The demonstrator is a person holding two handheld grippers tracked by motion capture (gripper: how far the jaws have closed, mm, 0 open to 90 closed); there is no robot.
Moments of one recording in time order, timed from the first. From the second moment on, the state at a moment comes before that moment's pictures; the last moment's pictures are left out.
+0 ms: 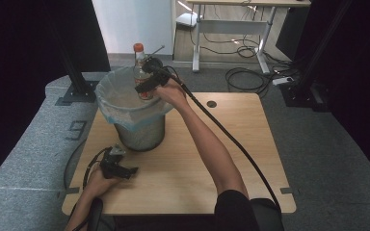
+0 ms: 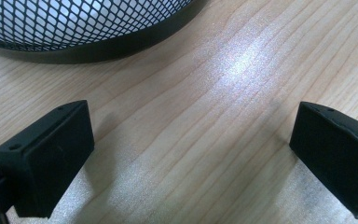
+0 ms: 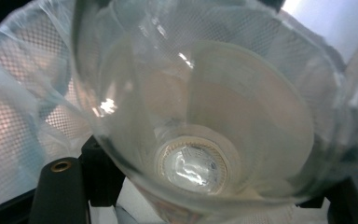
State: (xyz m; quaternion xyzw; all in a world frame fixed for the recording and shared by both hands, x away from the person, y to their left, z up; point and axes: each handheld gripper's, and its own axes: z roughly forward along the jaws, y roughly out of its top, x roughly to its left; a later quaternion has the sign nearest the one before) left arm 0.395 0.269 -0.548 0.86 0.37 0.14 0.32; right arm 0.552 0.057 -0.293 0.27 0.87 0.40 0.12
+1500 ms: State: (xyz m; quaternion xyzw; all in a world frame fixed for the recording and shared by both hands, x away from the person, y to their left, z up) left arm 0.395 0.268 -0.549 0.86 0.37 0.14 0.32; right arm 0.533 0.013 -0.273 0.23 0.88 0.39 0.15
